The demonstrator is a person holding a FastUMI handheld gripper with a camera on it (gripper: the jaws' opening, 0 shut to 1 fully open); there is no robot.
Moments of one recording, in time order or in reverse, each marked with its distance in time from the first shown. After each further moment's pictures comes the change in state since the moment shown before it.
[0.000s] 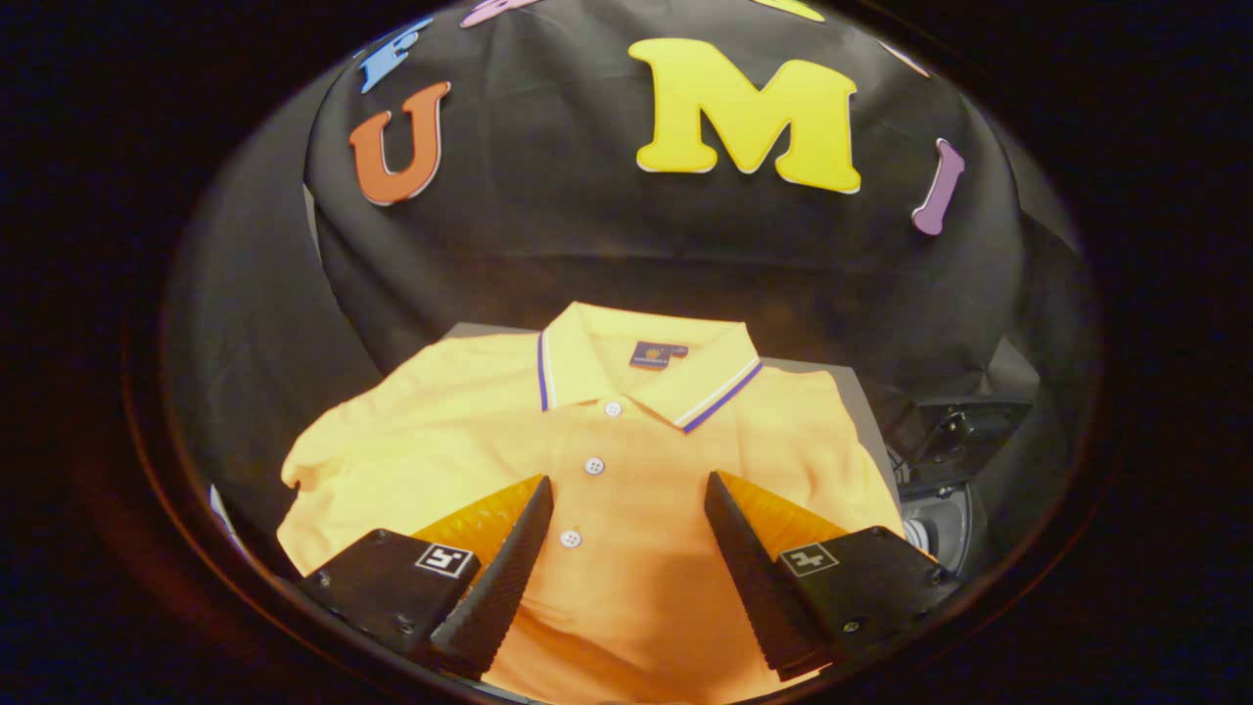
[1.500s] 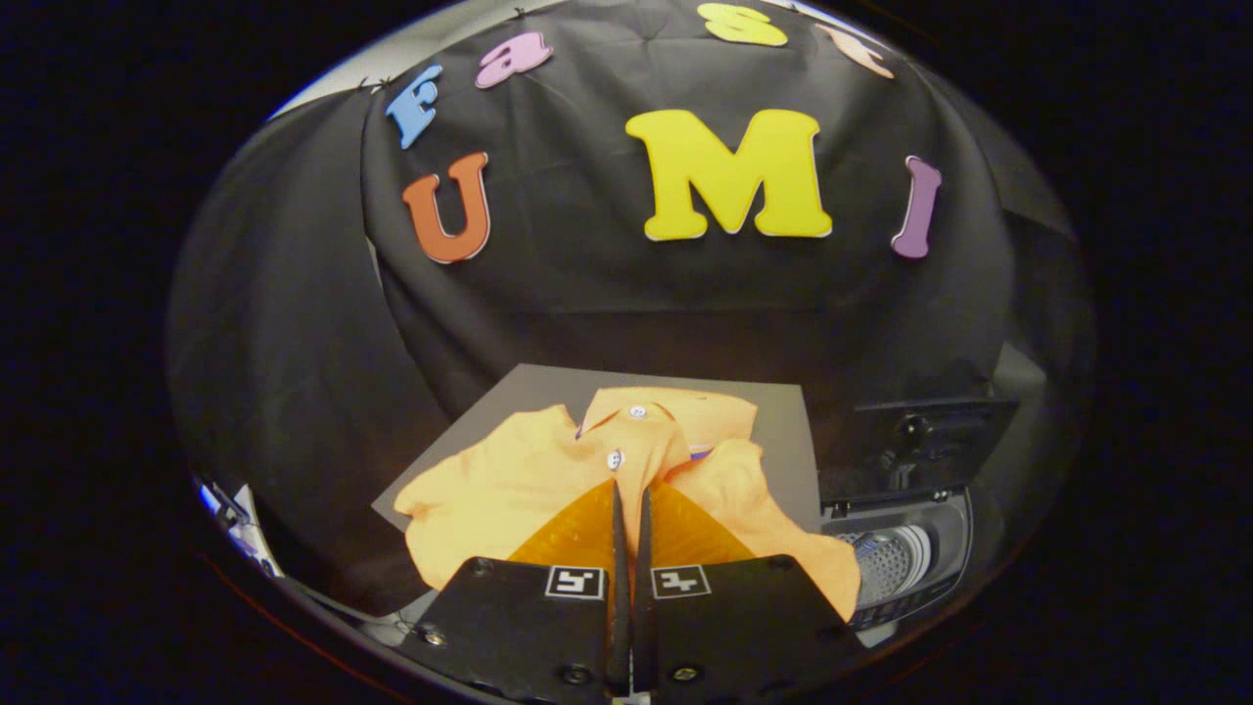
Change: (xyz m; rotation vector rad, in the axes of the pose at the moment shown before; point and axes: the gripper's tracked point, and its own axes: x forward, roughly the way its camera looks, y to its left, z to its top) arm -0.110 -0.015 0.034 0.075 -0.206 0.171
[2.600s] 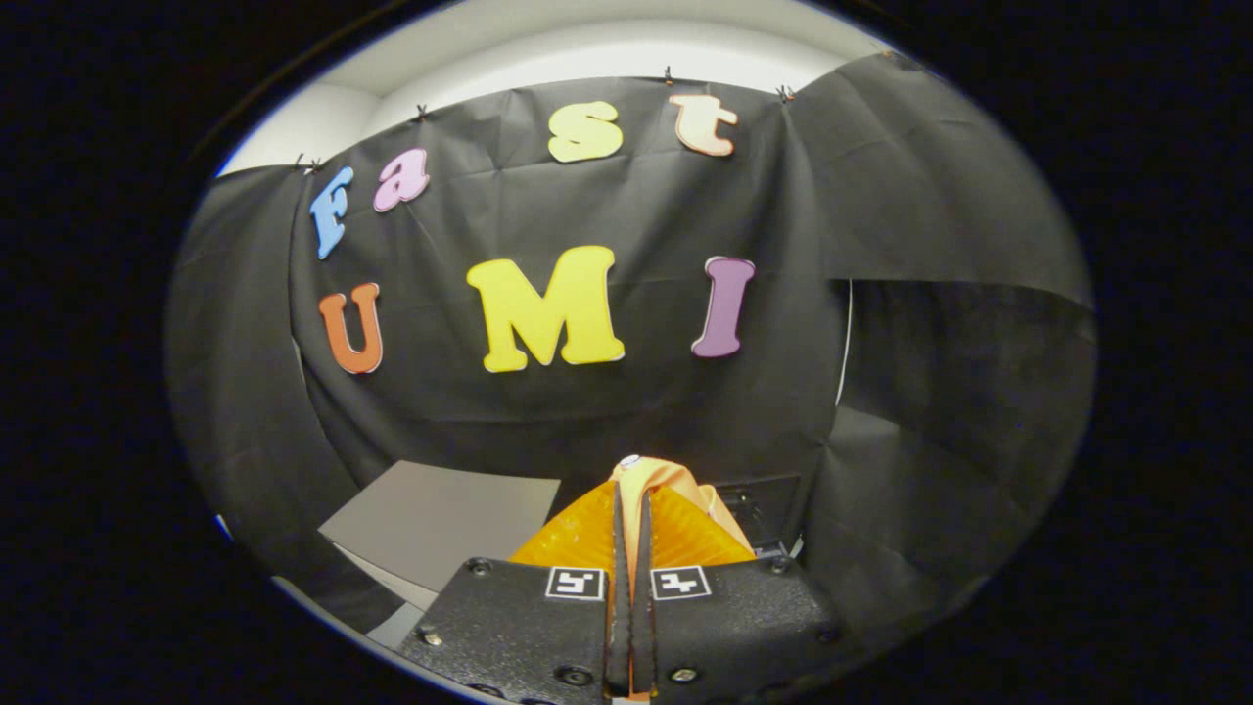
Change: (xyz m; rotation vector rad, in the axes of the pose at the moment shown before) arm -0.127 -0.179 0.075 0.078 -0.240 -0.243
